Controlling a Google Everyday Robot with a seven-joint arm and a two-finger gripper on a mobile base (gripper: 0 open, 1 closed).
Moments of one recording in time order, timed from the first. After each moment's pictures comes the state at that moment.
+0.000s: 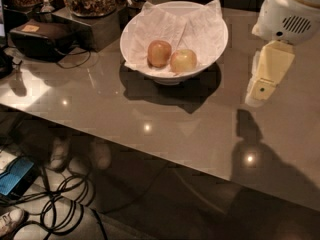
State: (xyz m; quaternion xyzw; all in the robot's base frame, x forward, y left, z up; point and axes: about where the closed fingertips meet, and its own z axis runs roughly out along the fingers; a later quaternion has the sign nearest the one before) arm 0.483 -0.194 0.980 -0.58 0.80 -0.03 0.13
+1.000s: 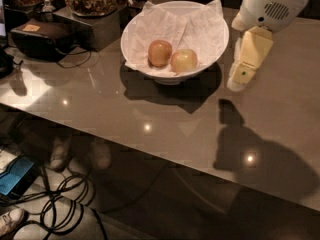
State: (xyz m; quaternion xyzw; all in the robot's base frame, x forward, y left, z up) arm 0.516 -0.161 0.982 -0.60 0.78 0.03 0.15
